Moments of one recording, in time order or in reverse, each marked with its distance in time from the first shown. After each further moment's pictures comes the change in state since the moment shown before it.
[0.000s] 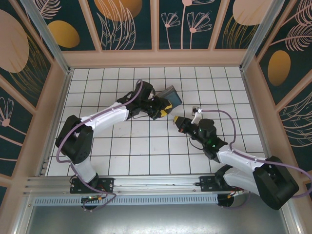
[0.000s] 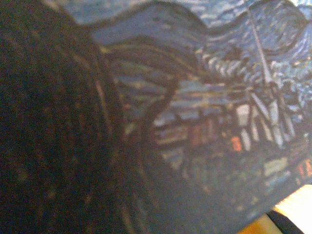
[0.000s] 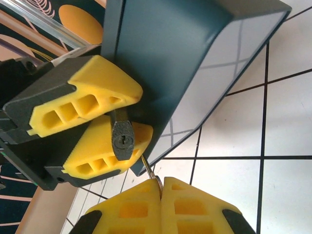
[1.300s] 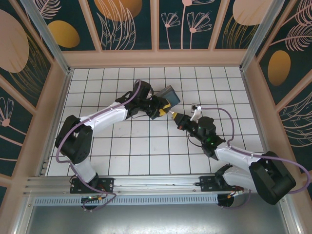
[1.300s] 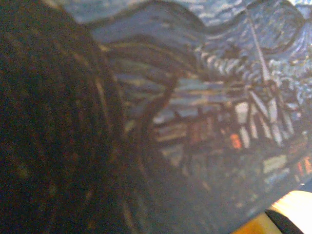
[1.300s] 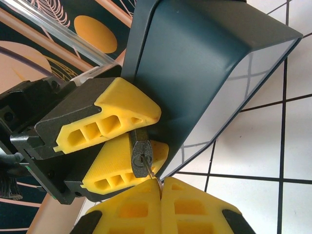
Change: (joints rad) left arm 0.016 -0.005 -0.011 0.008 -0.002 -0.019; right arm -0.013 0.065 0.029 0.101 -0.016 0.004
